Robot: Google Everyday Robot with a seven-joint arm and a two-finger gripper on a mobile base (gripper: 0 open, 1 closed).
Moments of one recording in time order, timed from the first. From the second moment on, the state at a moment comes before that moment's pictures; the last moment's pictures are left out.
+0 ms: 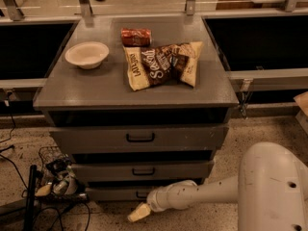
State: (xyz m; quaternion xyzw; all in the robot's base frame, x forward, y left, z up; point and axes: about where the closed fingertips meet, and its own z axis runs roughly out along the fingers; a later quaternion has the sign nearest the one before) arm 0.486 0.049 0.274 -0.38 0.85 0.28 0.23
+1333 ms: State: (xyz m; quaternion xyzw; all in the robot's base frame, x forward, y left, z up) arm 0.531 0.037 0.247 -0.43 0.84 0.20 0.25
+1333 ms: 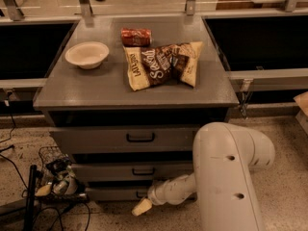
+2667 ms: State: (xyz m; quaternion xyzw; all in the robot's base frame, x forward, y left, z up) arm 0.531 0.047 0.219 -0.43 0.85 0.21 0.24
